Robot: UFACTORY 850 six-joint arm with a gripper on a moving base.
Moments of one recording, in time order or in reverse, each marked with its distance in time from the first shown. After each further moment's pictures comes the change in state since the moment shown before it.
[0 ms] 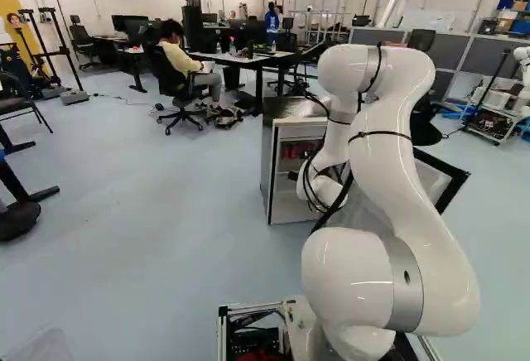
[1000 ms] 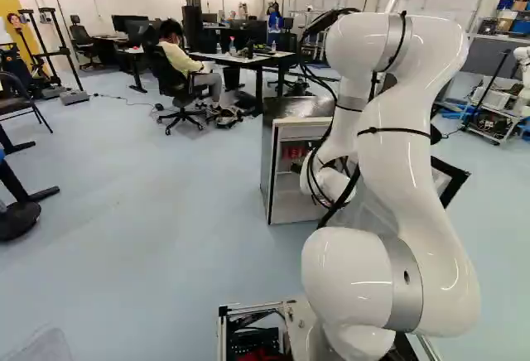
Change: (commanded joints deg) arm -0.5 11.7 8.9 0.0 -1.0 0.0
